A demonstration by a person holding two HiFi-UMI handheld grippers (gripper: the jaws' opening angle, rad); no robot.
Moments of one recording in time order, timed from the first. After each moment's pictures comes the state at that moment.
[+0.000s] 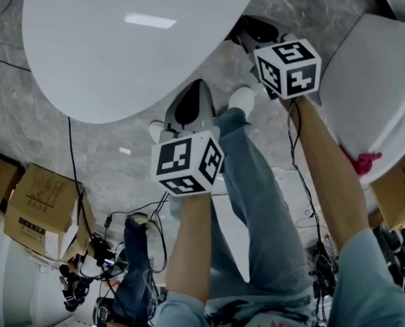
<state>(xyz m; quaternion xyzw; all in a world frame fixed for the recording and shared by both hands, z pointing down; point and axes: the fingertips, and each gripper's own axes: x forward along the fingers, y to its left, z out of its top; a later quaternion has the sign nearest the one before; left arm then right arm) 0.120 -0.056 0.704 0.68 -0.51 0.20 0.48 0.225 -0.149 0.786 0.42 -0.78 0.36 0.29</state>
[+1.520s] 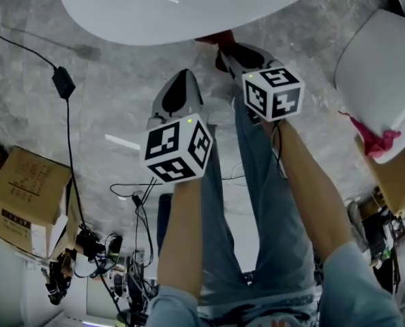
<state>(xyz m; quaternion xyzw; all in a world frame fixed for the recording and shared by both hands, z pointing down) -0.040 0.039 0.735 0.65 -0.53 0.21 0.50 0.057 0.024 0.812 0.40 -0.74 0.47 0.29</state>
